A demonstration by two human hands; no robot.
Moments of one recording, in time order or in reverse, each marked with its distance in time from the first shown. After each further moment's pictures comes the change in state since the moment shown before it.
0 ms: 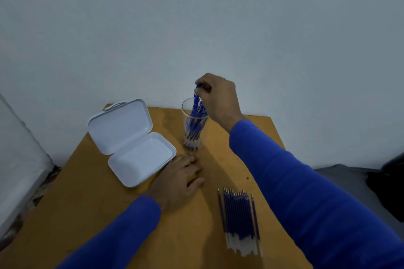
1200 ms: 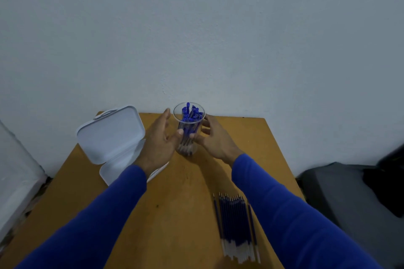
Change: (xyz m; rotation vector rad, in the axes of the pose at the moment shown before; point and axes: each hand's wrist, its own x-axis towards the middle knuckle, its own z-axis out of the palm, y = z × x) left_hand 0.070 -0.012 -0.064 -0.621 0.272 -0.300; right_hand -0.063 0.065 0.022 0.284 -0.337 0.347
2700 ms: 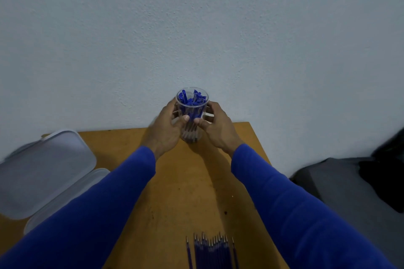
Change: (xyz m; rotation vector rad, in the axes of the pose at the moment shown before) left_hand 0.134 0.006 0.099 0.012 -0.118 0.090; right_hand 0.088 0.063 -0.080 0.062 0.217 -0.024
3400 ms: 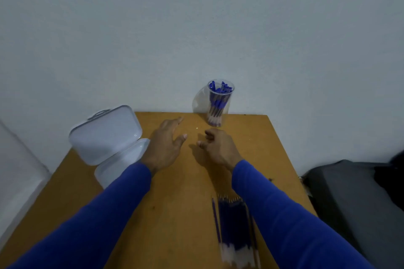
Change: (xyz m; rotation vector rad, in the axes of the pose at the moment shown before) left_hand -0.134 -0.003 -0.069 0.372 0.062 -0.013; right_hand -0.100 -0.027 0.064 -0.244 -0.208 0.161
